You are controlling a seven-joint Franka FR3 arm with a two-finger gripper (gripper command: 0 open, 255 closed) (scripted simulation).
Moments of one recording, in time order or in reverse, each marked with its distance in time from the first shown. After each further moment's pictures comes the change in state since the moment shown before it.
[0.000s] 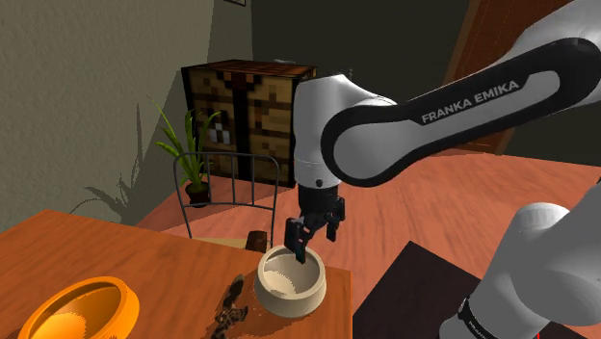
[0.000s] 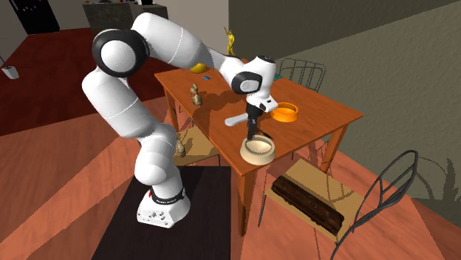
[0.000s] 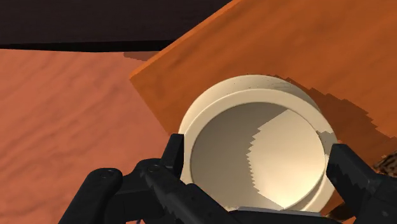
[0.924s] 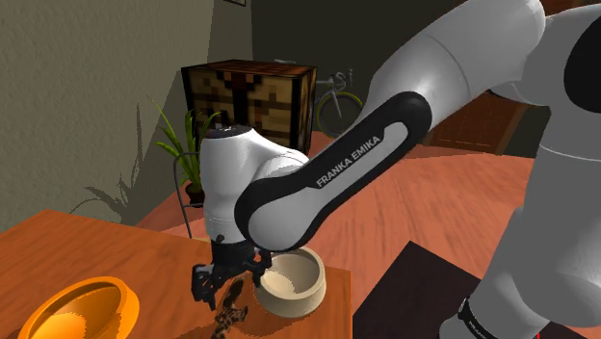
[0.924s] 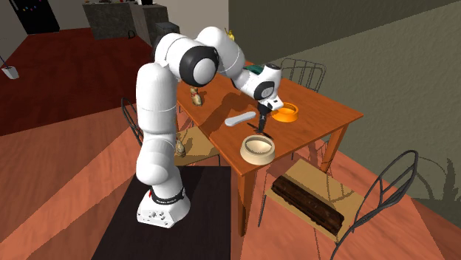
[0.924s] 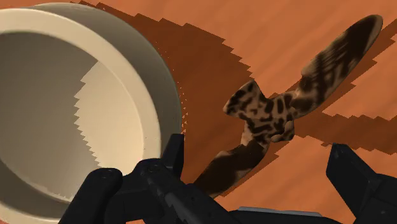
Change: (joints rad) arm 0.050 0.557 0.152 0.325 -0.264 0.292 0.480
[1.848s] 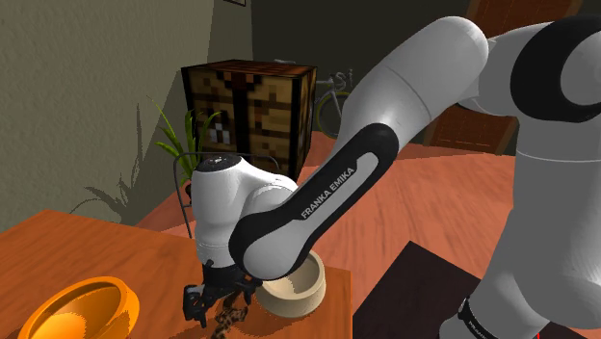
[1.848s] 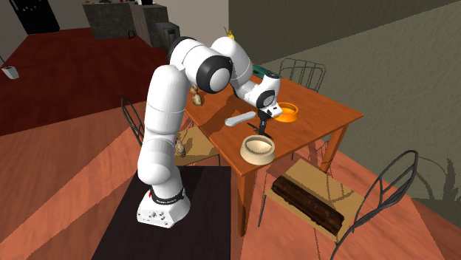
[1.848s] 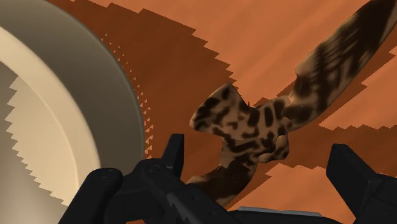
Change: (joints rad) arm 0.055 0.140 -0.035 0.033 -0.102 0.101 0.097
